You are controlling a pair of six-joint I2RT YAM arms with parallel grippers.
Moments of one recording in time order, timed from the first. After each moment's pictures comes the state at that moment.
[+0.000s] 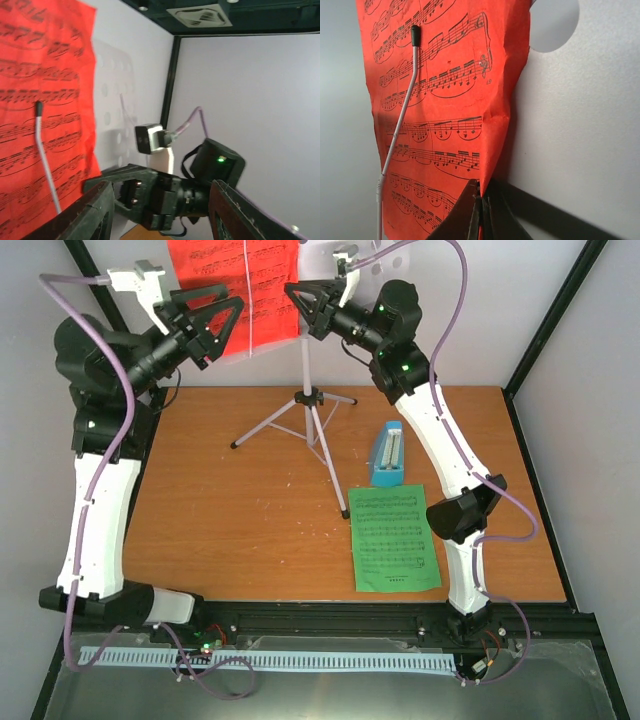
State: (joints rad) left arm -0.17 1.34 1.91 -0.15 0.73 -0.42; right arm 0.54 2.10 2.52 -0.09 -0.59 0.42
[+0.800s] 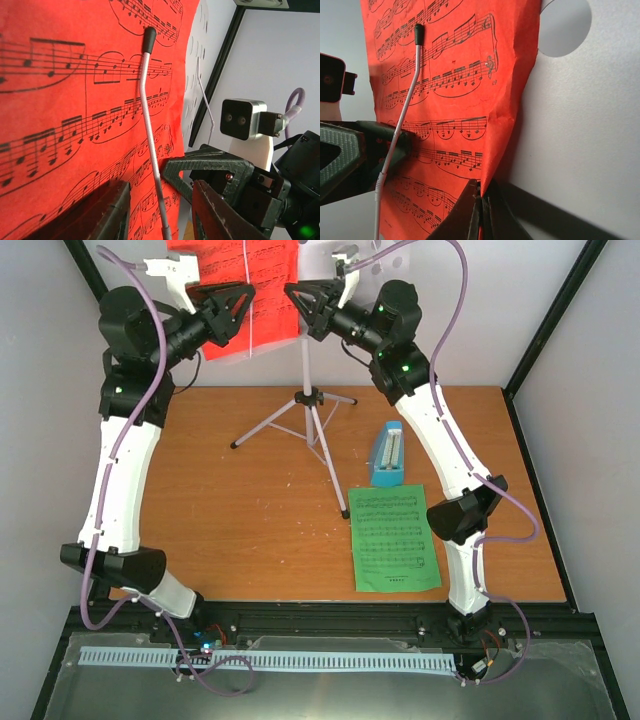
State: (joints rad) left arm -0.18 1.55 2.05 -0.30 0.59 -0.40; right arm 0.55 2.09 2.51 -0.09 -0.58 0.38
